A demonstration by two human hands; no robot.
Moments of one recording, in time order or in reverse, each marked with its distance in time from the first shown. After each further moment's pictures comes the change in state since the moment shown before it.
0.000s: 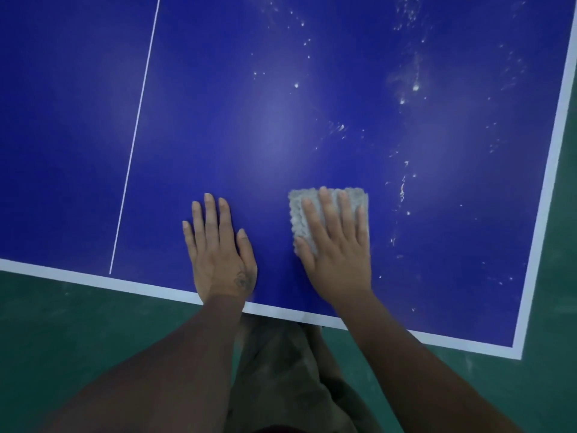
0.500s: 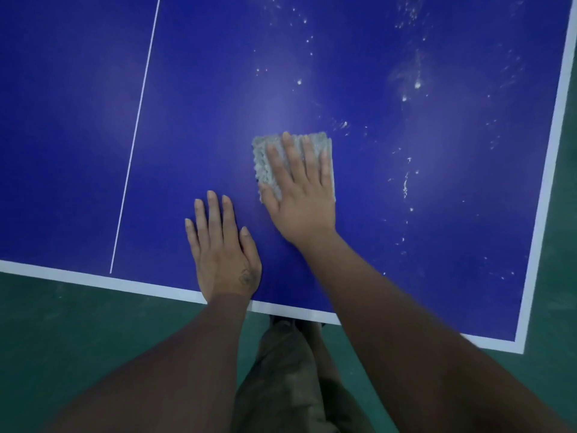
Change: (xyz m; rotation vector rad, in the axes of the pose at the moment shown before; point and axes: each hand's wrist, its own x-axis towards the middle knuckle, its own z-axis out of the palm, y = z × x) left_hand 0.000 0.000 -0.001 0.004 0.012 0.007; right_hand 0.099 -0.049 0.001 0.031 0.063 -0.037
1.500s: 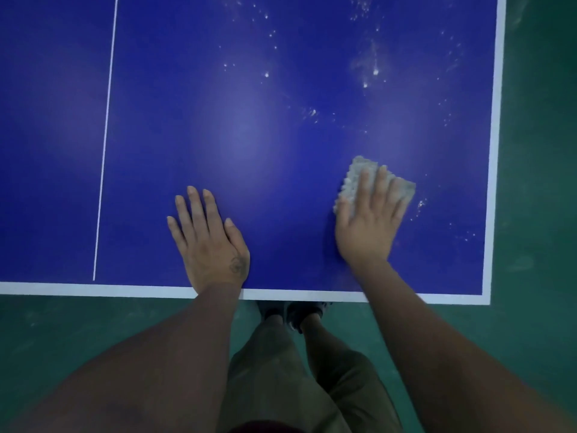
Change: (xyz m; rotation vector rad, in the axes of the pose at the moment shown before) left_hand -0.003 0.000 0.000 -0.003 0.005 0.006; right_hand -0.108 0.085 -0.019 -0.065 0.009 0.617
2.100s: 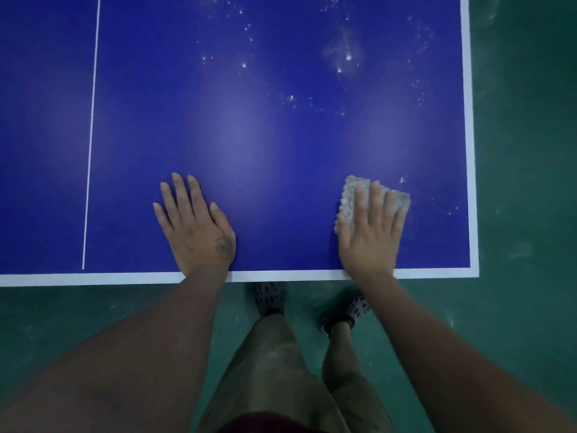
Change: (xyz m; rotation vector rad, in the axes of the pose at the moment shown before) left_hand -0.002 -0.001 0.001 -0.017 0.049 0.026; right_hand -0.062 0.057 0.001 -0.043 -0.077 -0.058
